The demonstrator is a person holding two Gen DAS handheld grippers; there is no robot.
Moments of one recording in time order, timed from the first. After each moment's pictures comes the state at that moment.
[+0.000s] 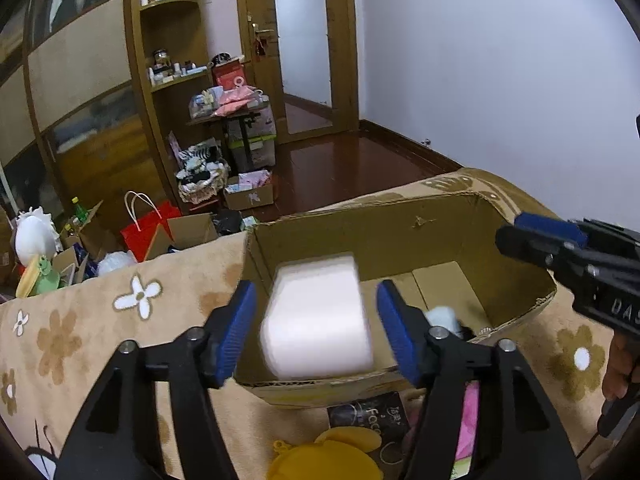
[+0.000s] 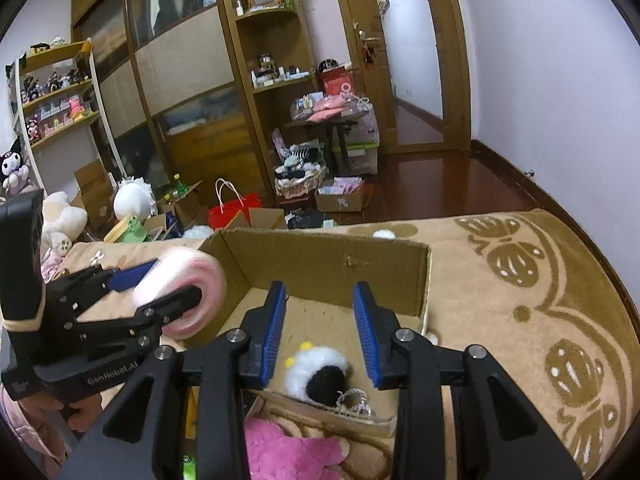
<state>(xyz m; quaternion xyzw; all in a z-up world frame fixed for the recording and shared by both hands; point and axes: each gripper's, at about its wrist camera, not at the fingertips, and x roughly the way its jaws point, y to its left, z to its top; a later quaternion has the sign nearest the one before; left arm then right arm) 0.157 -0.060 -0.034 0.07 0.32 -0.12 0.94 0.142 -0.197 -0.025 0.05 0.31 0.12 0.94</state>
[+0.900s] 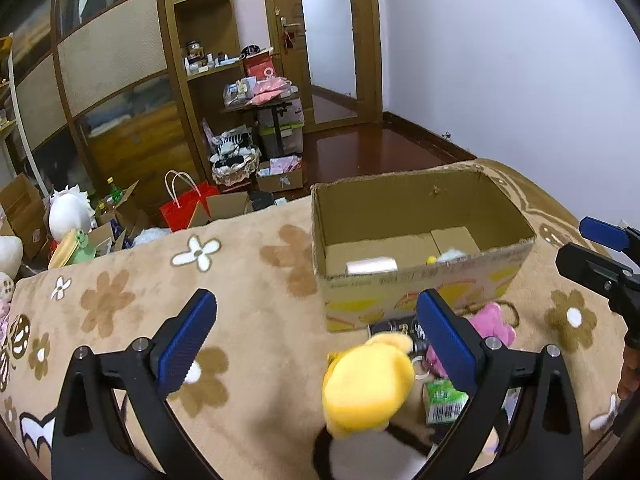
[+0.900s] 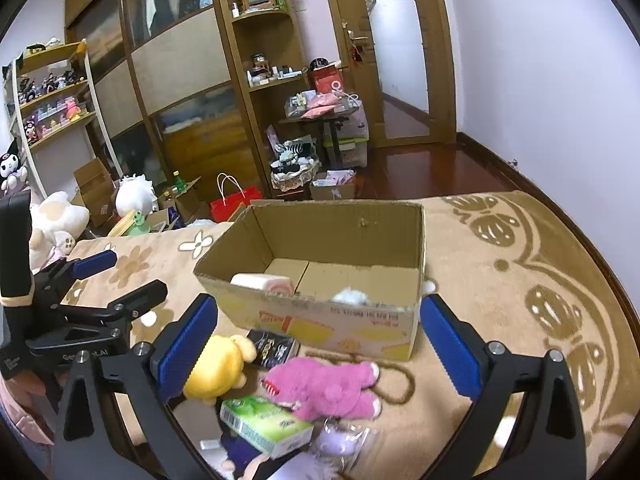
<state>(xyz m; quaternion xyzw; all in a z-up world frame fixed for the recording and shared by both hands) 0.080 -0.005 -0.006 0.07 0.34 -0.07 0.93 0.059 -0.174 -0.004 0.06 0.32 0.09 0.94</state>
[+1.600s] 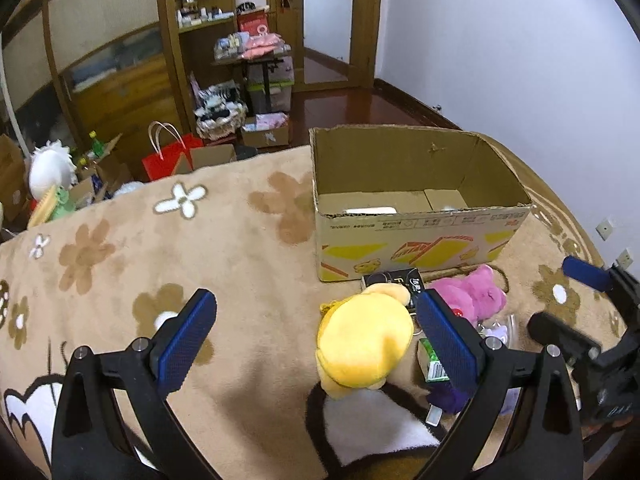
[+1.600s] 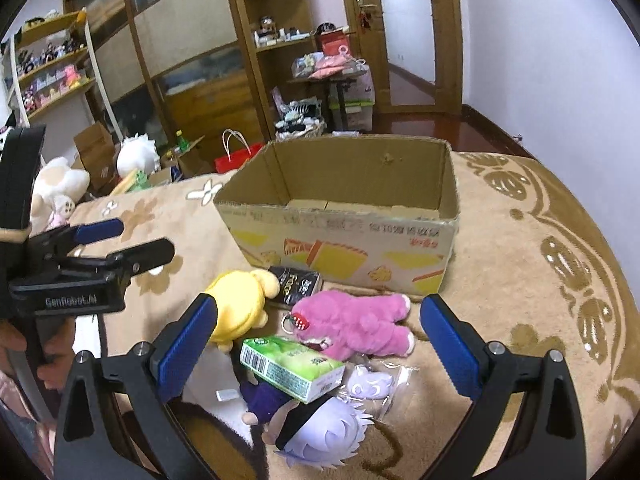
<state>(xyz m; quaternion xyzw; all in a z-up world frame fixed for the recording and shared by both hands) 0.083 0.015 -0.031 0.03 0.42 -0.10 0.90 0.035 -0.140 -0.041 0.04 0.38 0.10 0.92</state>
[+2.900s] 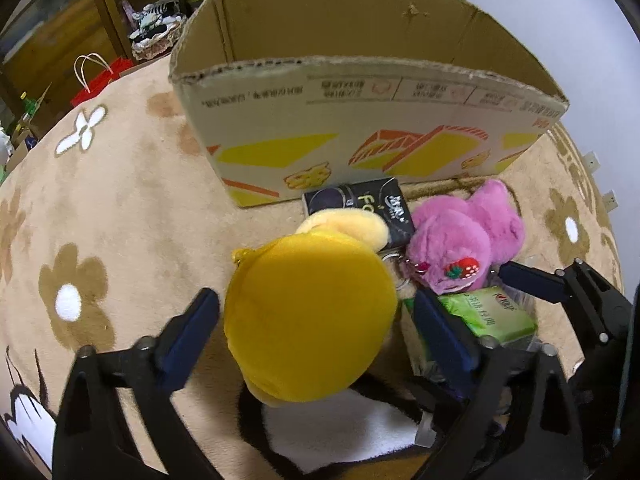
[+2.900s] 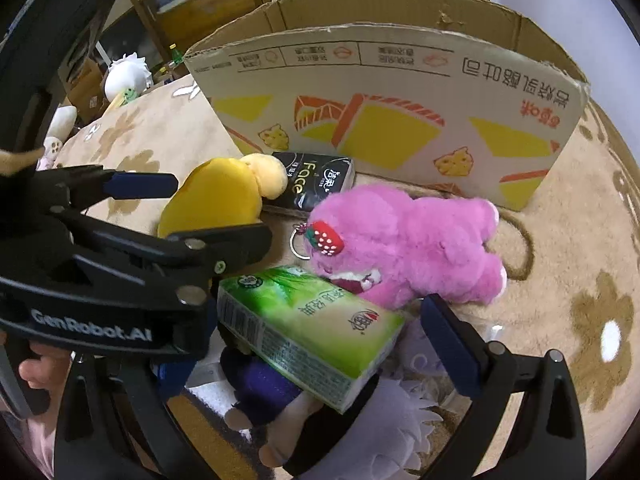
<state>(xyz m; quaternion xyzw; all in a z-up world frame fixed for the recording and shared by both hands) 0.128 -0.041 -0.125 0.06 0.58 -0.16 0.80 0.080 -0.097 -0.138 0.03 0.53 0.12 0.84</state>
